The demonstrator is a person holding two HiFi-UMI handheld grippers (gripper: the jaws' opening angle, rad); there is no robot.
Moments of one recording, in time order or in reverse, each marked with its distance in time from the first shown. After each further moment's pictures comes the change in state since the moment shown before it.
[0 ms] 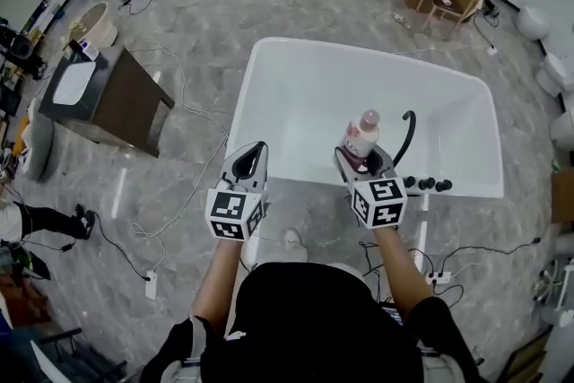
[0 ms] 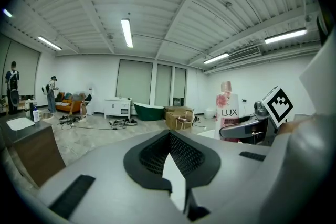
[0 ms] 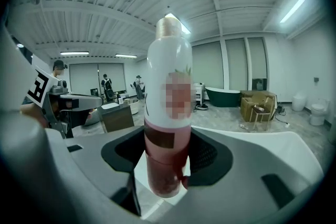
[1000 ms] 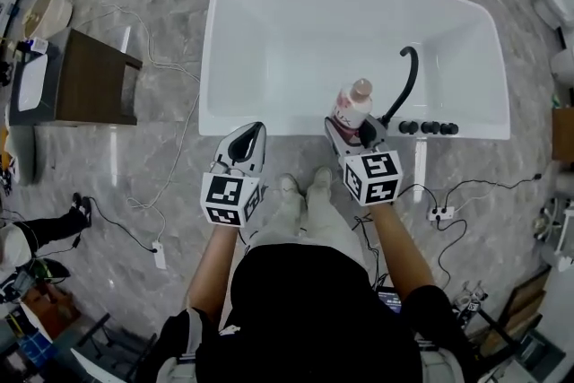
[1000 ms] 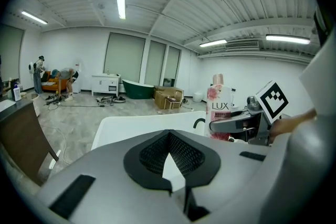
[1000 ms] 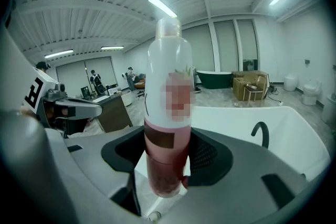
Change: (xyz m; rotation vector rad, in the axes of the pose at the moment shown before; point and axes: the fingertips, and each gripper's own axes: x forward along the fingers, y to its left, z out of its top) left arm 0.092 -0.014 -0.111 -0.046 0.228 -0.137; right arm 0.061 -0.050 -0.095 0.118 0.147 -0.061
